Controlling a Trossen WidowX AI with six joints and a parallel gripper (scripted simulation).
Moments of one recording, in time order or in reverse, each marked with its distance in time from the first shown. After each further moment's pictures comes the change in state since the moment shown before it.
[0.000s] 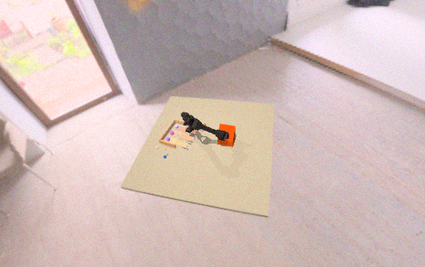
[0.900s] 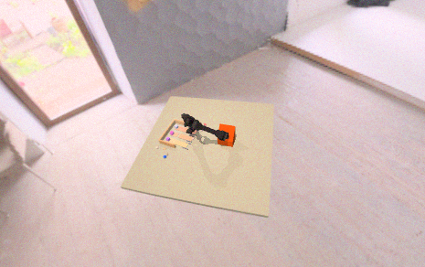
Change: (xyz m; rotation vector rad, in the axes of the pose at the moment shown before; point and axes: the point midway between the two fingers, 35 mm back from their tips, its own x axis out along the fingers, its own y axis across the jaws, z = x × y) arm 0.017 0.000 -0.004 0.004 0.005 0.003
